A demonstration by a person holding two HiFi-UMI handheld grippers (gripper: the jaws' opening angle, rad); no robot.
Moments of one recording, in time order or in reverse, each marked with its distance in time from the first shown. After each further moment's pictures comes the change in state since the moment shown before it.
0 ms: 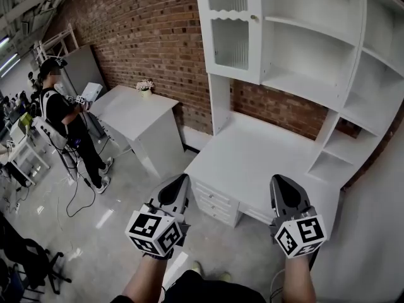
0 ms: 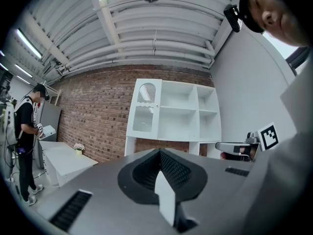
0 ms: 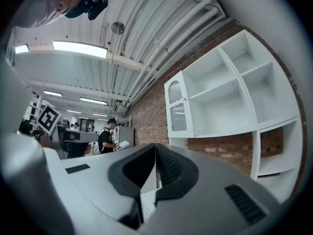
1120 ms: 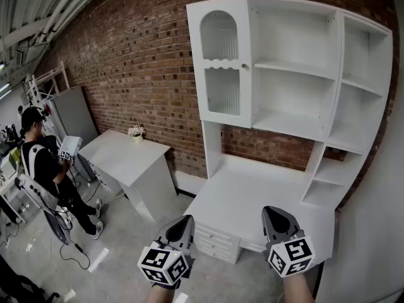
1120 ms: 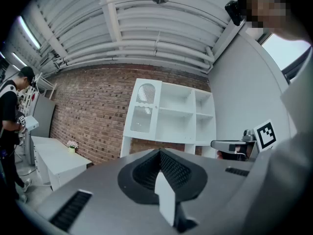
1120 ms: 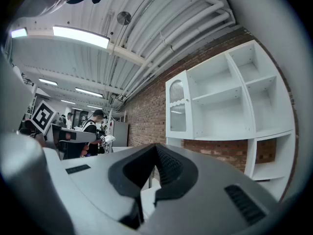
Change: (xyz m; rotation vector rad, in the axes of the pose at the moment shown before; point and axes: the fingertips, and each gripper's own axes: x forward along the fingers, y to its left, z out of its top) left arm -0.004 0.032 -0.004 -0.034 -0.007 -0.083; right arm 0.025 0.036 0.001 -0.075 0.045 -0.078
